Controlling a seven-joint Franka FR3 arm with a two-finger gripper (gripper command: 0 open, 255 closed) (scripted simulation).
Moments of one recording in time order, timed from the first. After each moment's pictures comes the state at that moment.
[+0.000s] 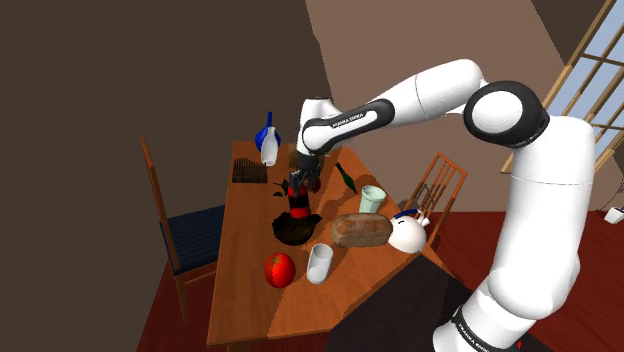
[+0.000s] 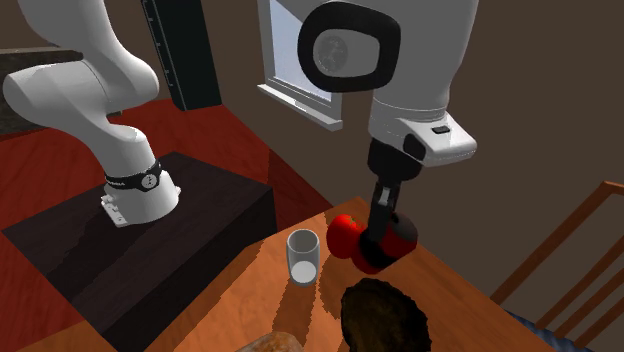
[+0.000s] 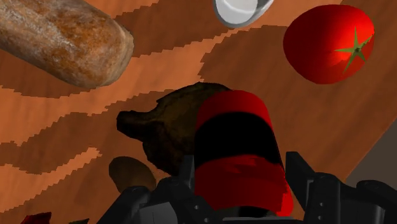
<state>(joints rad) -0.08 0.37 0.24 -1.85 -0.11 2.20 0.10</state>
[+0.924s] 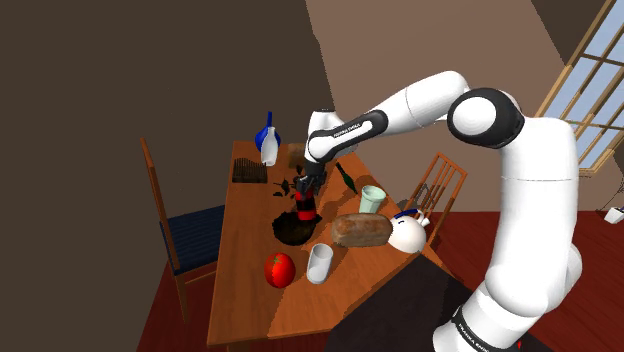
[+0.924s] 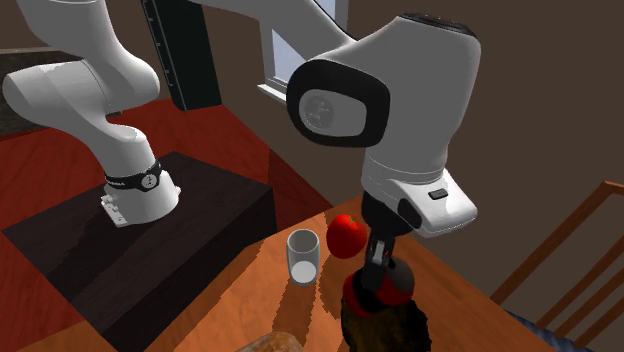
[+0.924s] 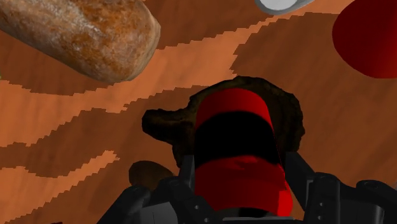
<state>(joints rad) -0.14 0.47 0.20 -1.83 -0.12 2.27 0.02</state>
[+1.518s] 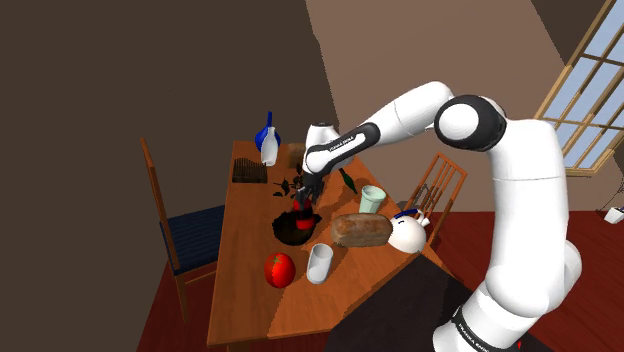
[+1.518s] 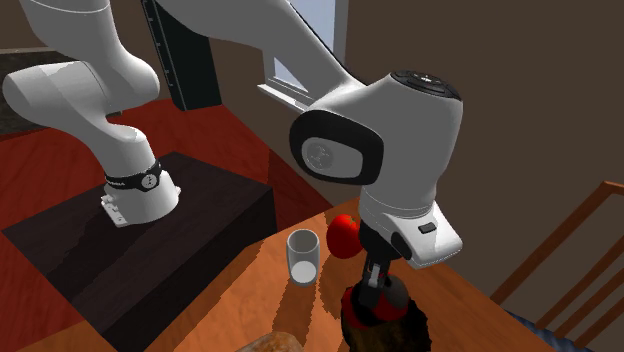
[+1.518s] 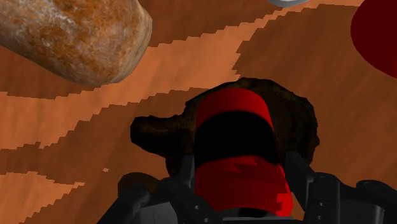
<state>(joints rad) -0.13 0.55 0.19 -1.84 -0.15 2.36 0.03</state>
